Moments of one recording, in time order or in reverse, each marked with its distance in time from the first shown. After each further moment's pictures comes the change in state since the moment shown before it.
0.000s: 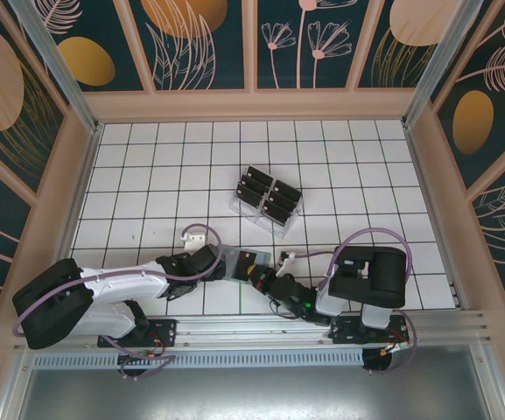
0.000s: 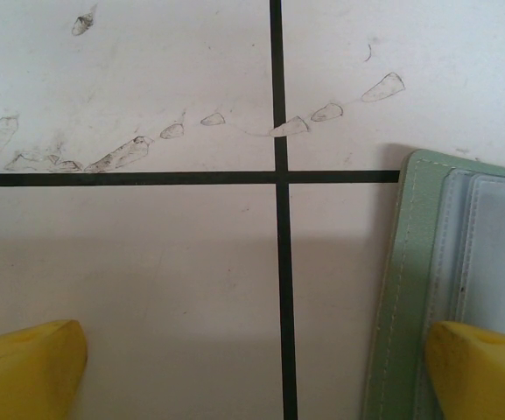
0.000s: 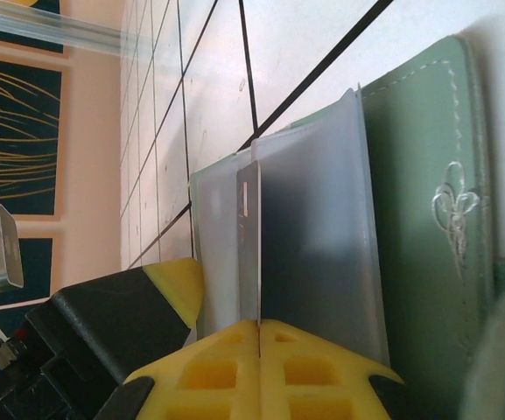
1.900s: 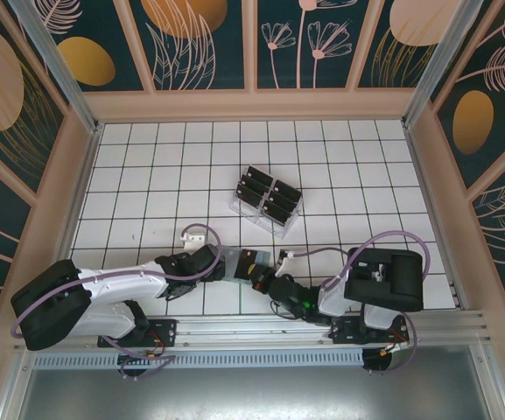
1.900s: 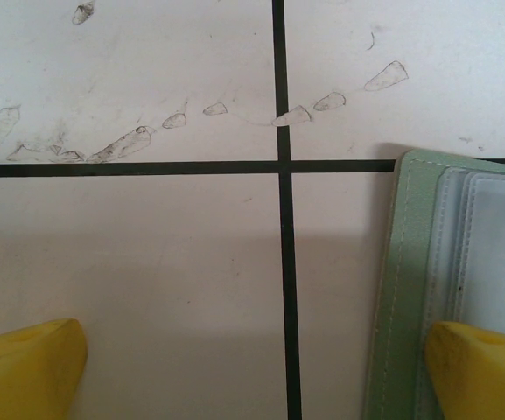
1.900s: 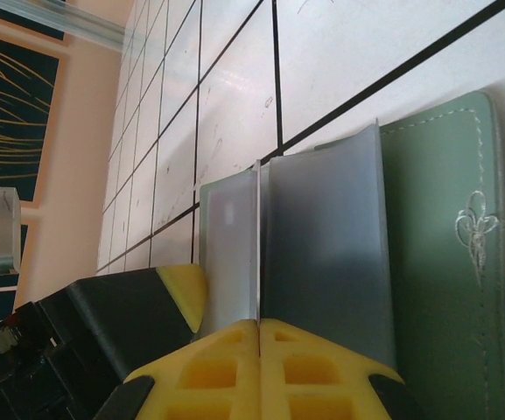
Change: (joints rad) left arm 0.000 -0.012 0.003 -0.025 0.014 0.000; right arm 0.028 -0.095 0.016 -0.134 0.061 -0.111
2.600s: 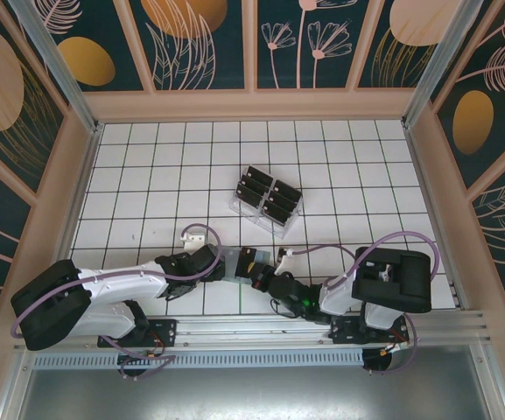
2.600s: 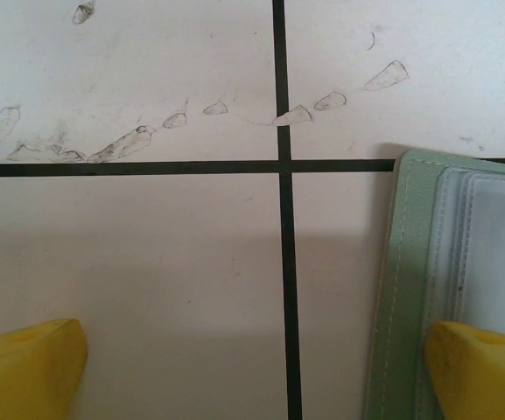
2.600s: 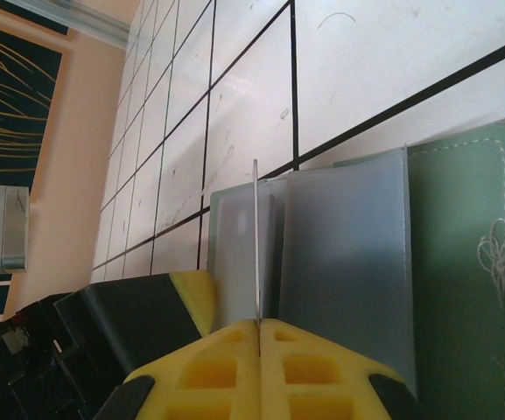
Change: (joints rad) left arm 0.000 0.000 0.001 -0.003 0.000 0.000; right arm -0.010 -0.057 0.012 -0.068 -0.003 -0.050
